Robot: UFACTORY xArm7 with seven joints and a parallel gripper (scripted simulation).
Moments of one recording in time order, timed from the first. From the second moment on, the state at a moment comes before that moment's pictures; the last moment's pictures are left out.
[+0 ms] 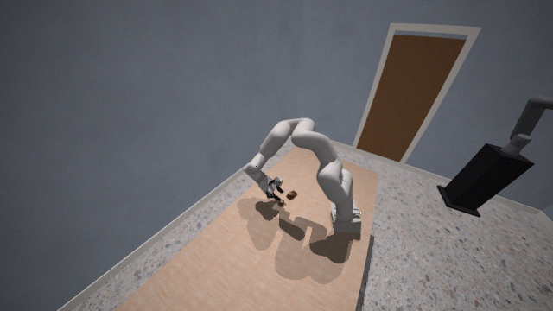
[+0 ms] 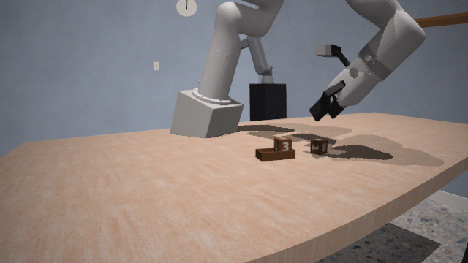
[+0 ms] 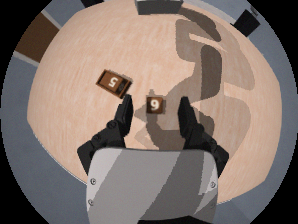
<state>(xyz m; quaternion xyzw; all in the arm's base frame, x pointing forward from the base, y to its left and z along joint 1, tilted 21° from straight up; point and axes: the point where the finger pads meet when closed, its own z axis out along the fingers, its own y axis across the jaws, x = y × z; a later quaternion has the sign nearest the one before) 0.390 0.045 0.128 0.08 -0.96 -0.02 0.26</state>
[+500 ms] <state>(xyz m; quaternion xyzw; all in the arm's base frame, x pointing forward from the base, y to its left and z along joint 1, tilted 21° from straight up) 0.386 0.044 0.129 0.08 -0.98 -0.03 0.16</state>
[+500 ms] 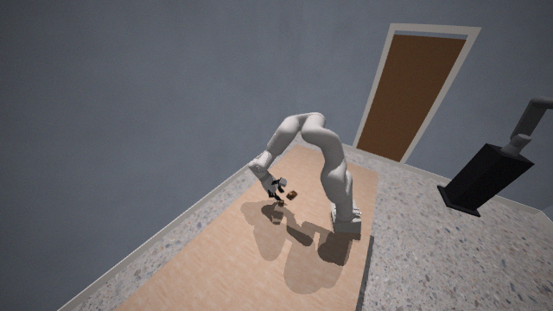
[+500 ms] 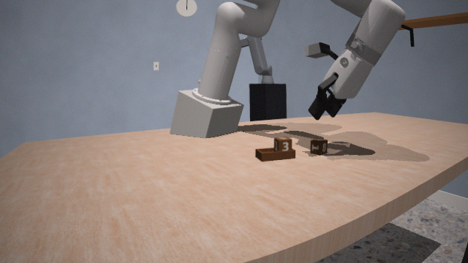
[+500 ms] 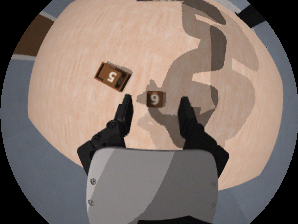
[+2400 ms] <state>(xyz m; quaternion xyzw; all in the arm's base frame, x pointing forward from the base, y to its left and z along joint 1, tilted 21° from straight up) 0.371 0.041 0.130 0.06 -0.98 -0.05 -0.17</state>
